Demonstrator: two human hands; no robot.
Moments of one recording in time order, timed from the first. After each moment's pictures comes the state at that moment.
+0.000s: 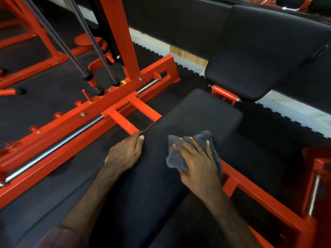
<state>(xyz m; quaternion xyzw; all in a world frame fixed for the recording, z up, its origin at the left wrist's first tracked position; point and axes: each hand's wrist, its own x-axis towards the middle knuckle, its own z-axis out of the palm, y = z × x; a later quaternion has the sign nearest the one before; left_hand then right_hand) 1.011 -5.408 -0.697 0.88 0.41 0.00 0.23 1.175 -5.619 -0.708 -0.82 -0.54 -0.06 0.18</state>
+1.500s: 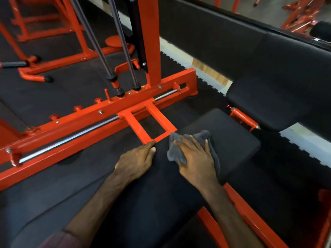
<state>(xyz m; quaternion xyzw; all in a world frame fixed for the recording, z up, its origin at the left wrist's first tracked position) 1.007 -5.409 -0.695 0.87 0.43 0.00 0.25 1.208 -5.536 -0.710 -0.77 -0.62 -0.06 0.17</state>
